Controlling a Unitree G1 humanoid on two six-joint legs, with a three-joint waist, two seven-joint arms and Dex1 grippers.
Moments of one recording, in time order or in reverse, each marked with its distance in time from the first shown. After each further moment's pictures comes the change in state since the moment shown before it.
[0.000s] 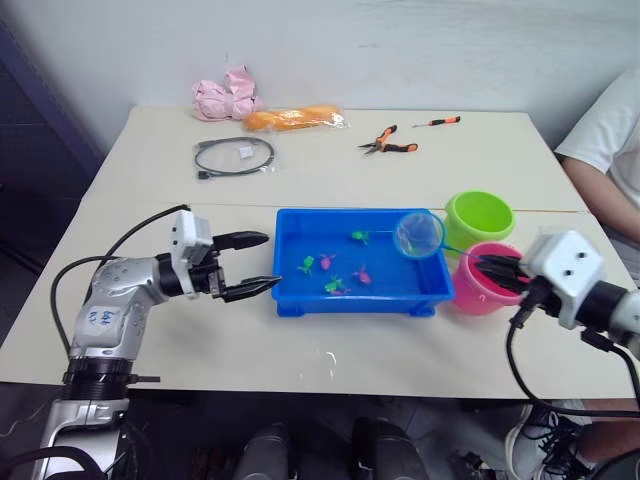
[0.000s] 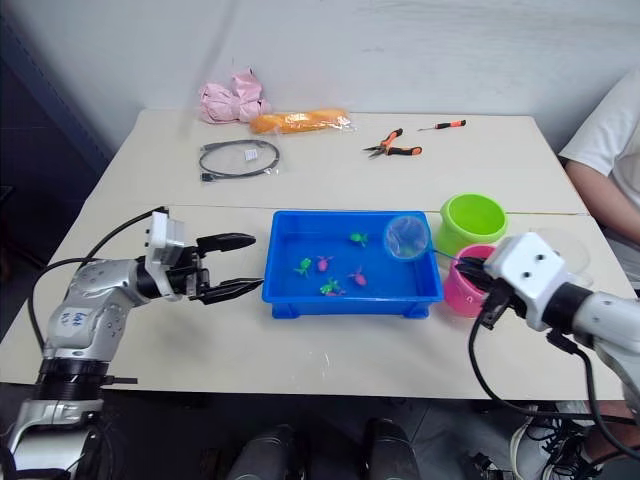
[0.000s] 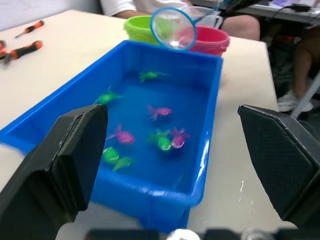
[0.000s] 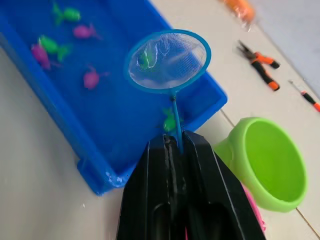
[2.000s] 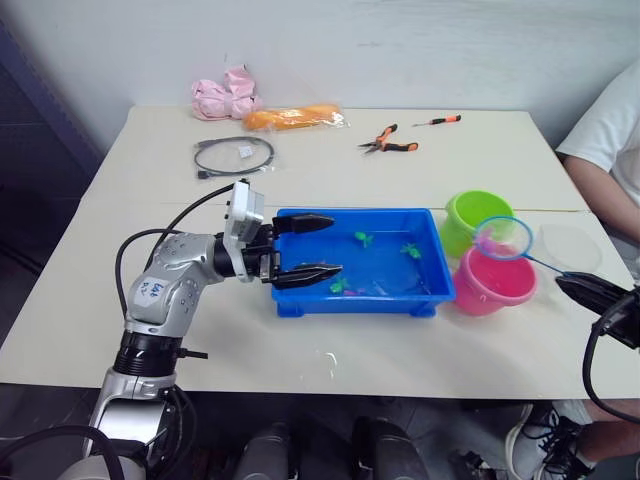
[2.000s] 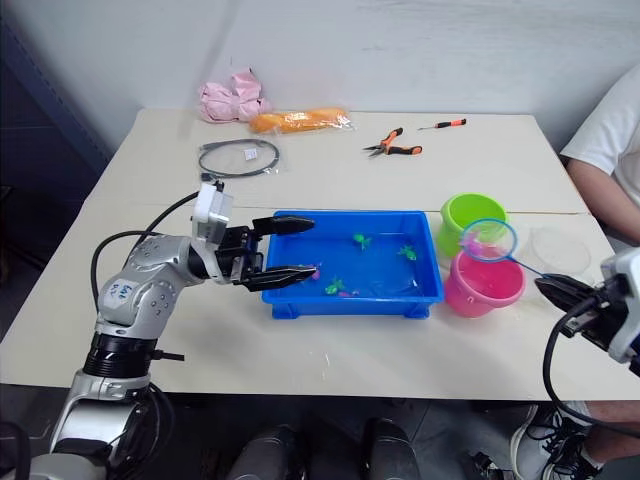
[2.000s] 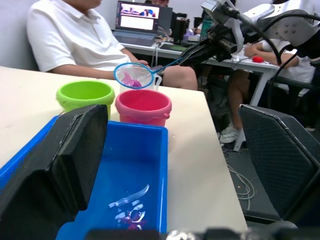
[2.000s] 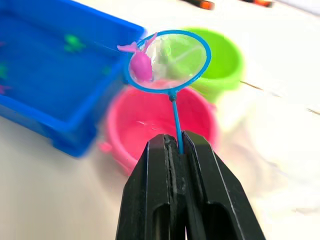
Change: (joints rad) left arm -0.191 -0.199 -0.141 -0.092 -0.081 0.171 0.017; right arm 0.175 0.286 -0.568 0.032 0.059 0.273 0.202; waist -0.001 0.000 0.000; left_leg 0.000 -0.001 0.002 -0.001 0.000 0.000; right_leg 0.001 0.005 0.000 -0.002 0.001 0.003
